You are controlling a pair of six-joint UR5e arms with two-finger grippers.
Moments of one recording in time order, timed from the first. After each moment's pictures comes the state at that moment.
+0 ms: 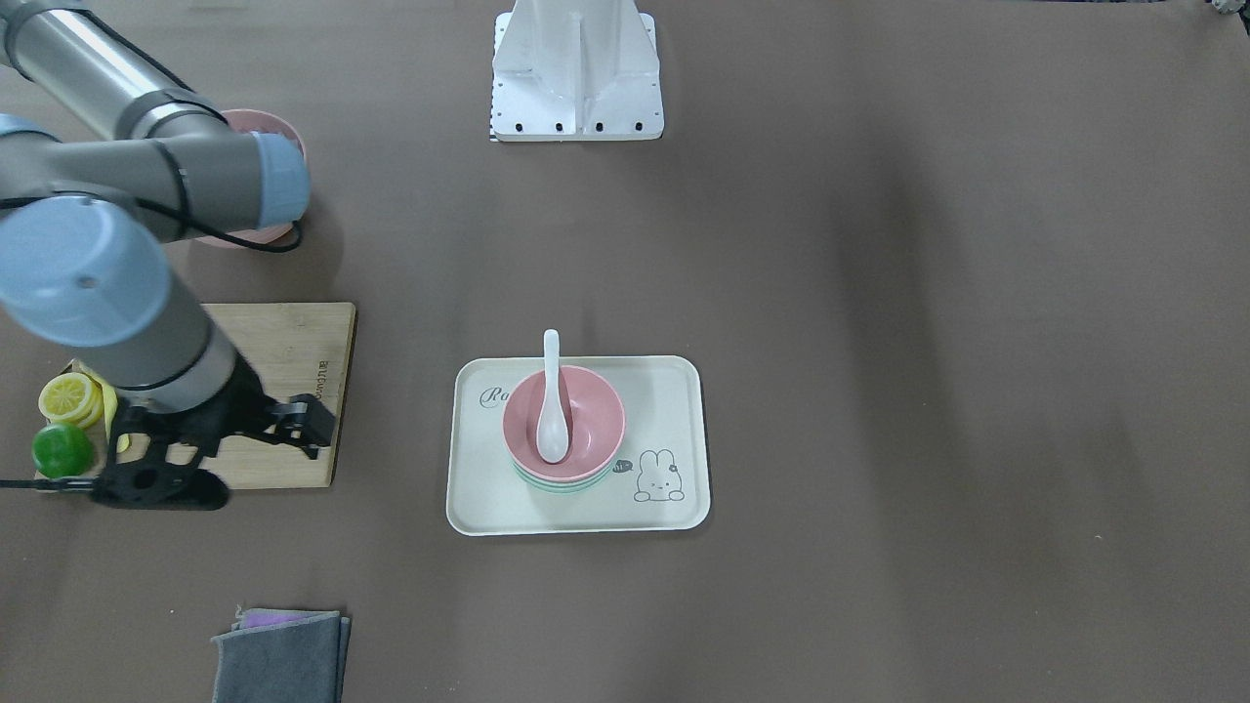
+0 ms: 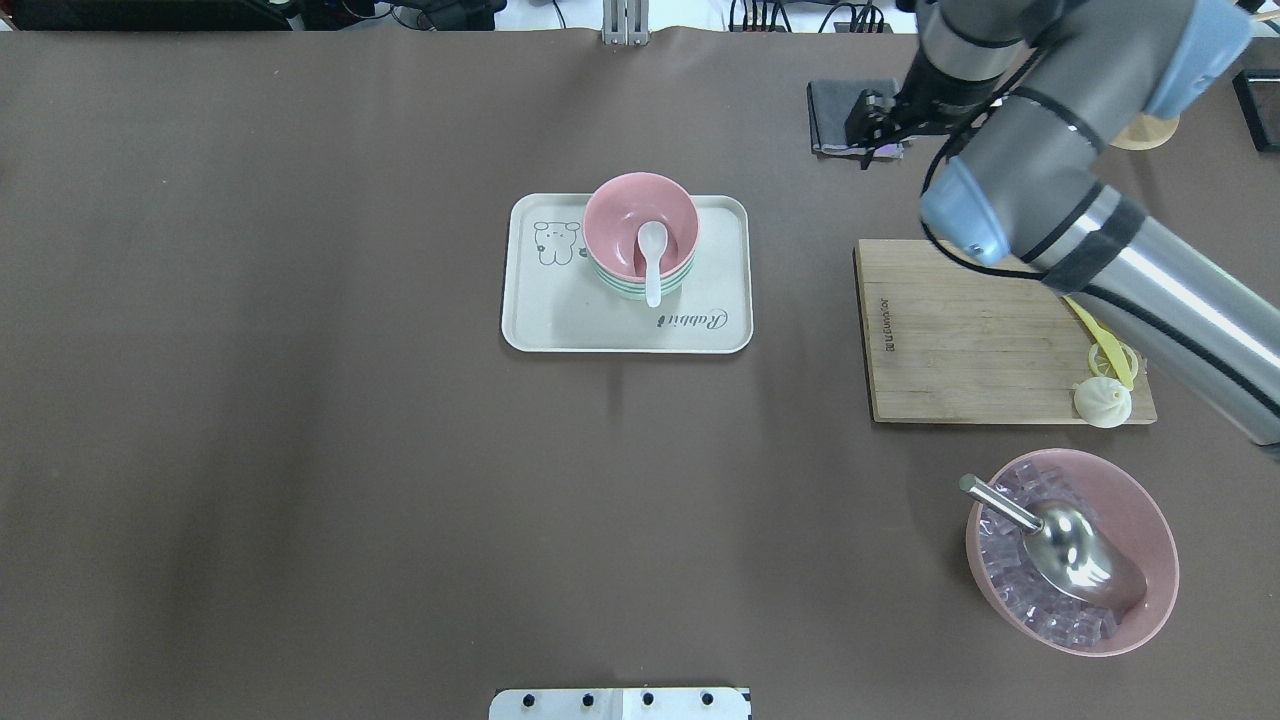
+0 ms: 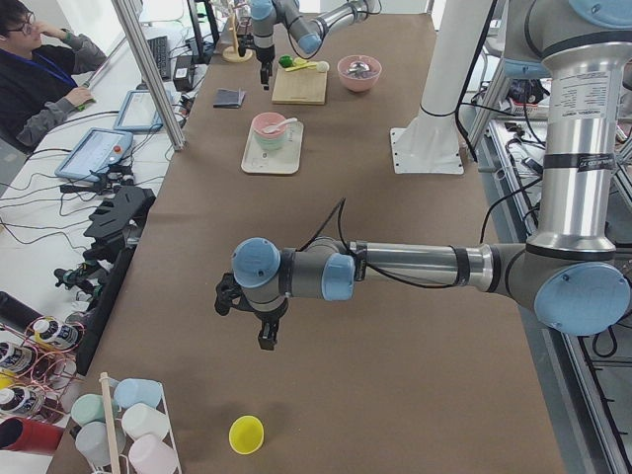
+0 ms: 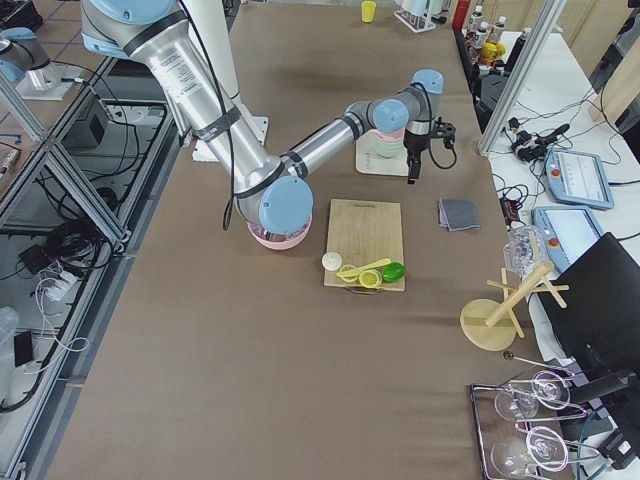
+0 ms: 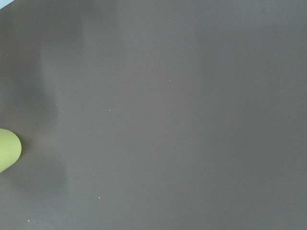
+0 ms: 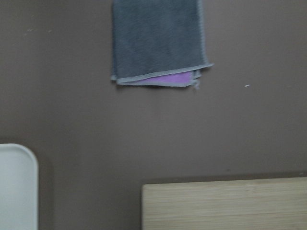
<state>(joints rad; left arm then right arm) -1.58 -1.51 -1.70 -1.52 -2.43 0.03 1.05 -0.95 1.52 -1.66 2.16 0.73</state>
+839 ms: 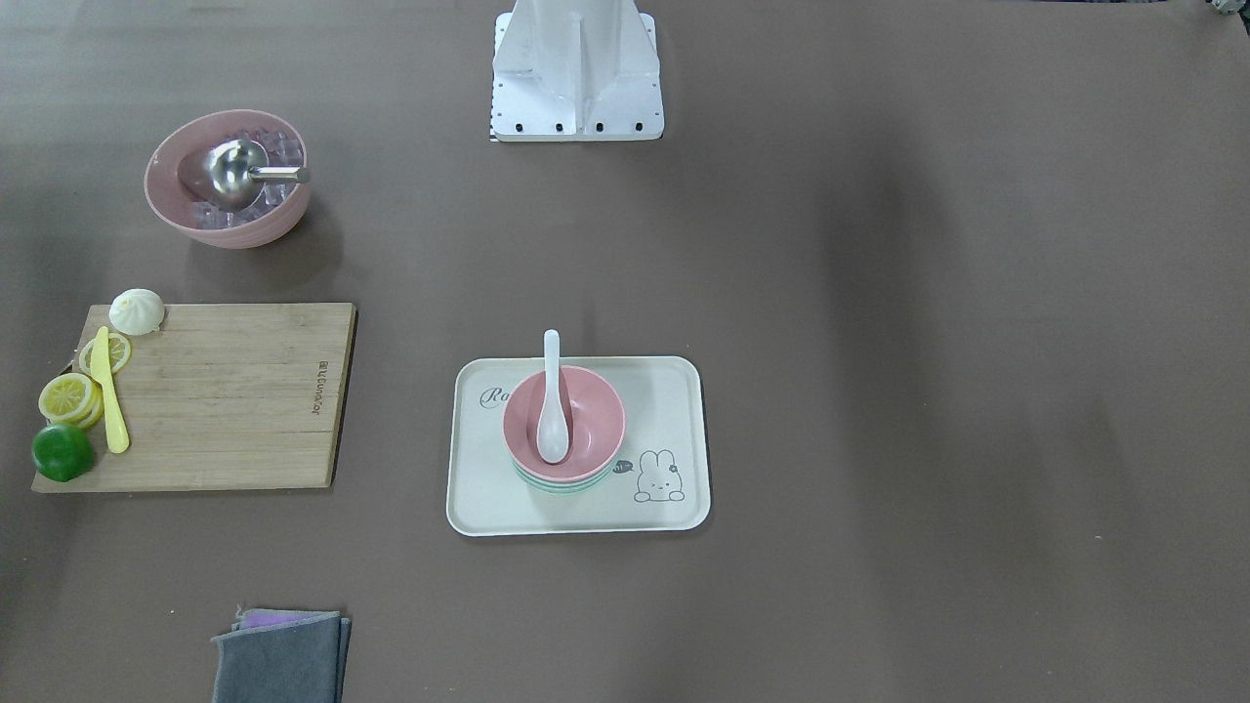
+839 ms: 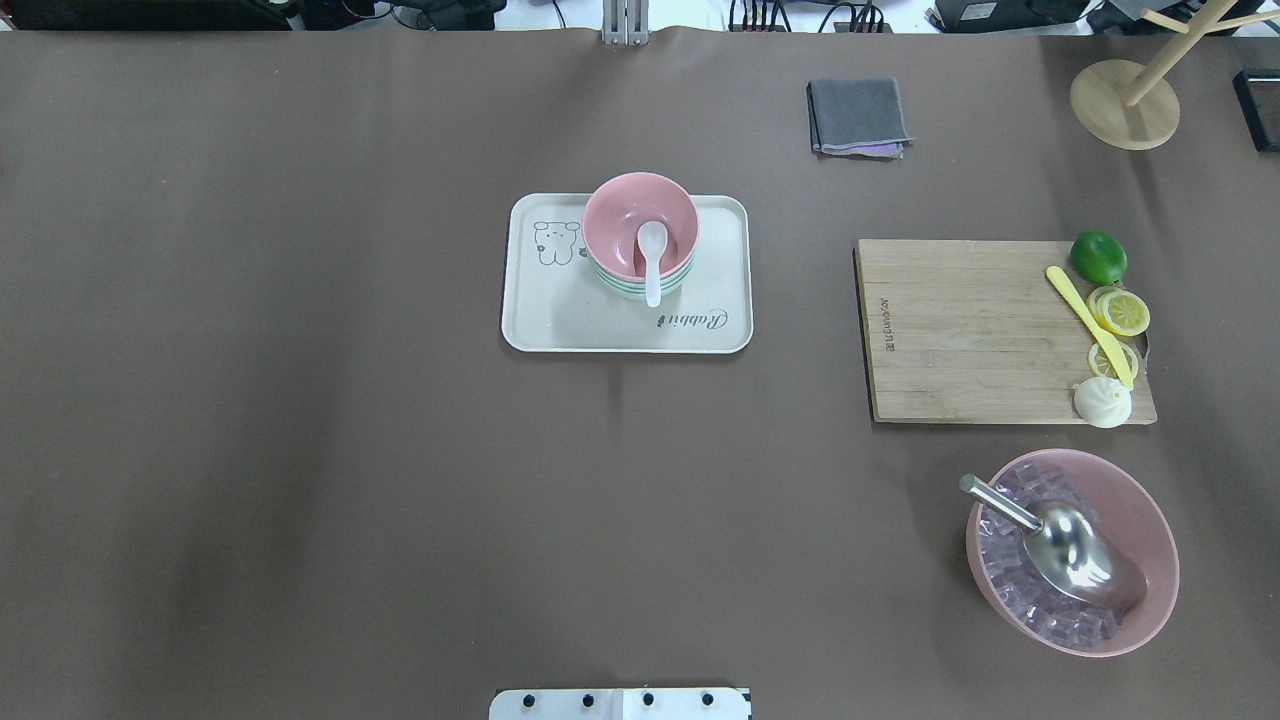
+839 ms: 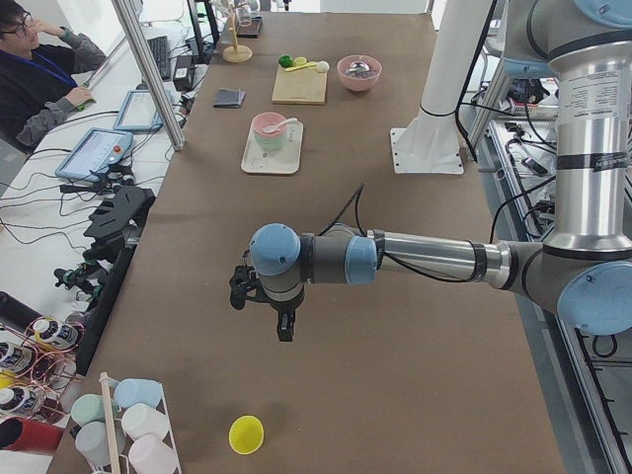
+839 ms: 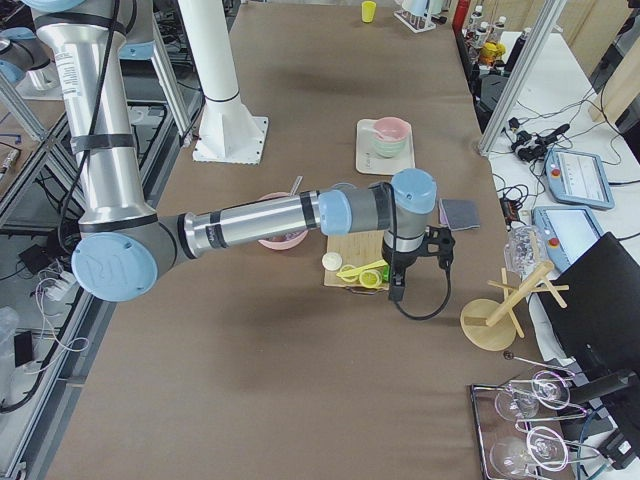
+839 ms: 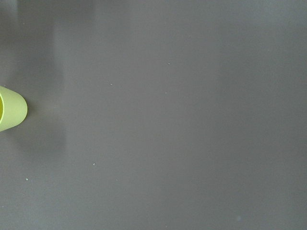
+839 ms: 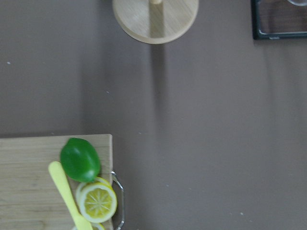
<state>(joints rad) -1.60 -1.49 -1.75 -1.47 -2.45 0.03 1.52 -1.49 1.70 -1.66 2.31 0.19</state>
